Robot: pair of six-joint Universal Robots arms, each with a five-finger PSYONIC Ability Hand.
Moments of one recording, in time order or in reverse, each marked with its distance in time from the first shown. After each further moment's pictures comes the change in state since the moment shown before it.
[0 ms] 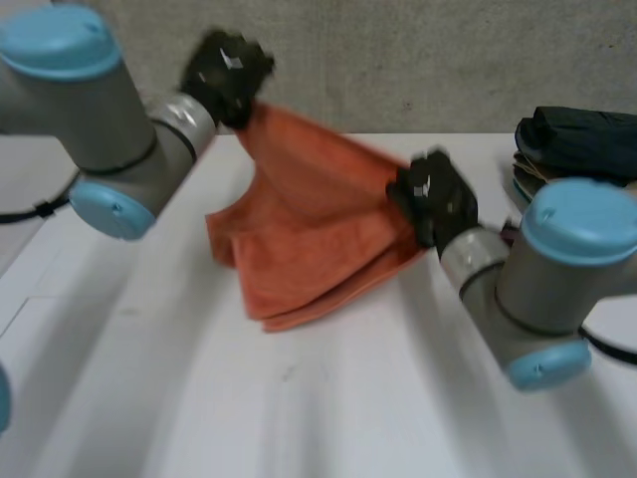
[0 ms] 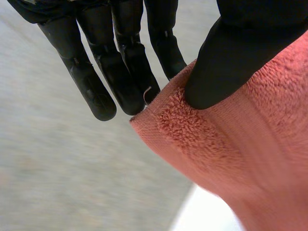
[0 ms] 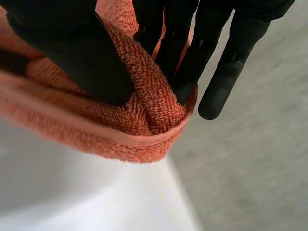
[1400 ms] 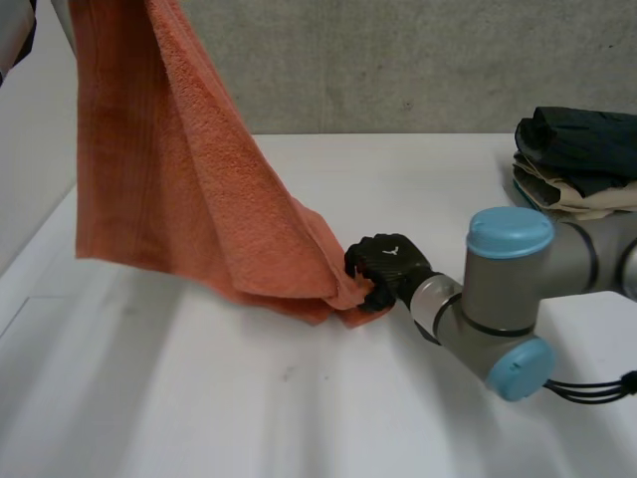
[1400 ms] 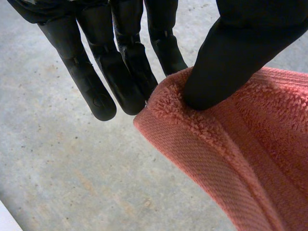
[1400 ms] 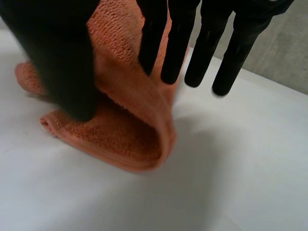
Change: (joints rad) left arm 0.059 0.679 -0.466 0.100 -0.070 -0.136; right arm 0.006 0.252 -0.146 0.243 -0.175 0.627; left_hand 0.000 0.002 0.004 0.002 0.000; right_hand -0.408 -0.494 -0.513 -0.527 -0.507
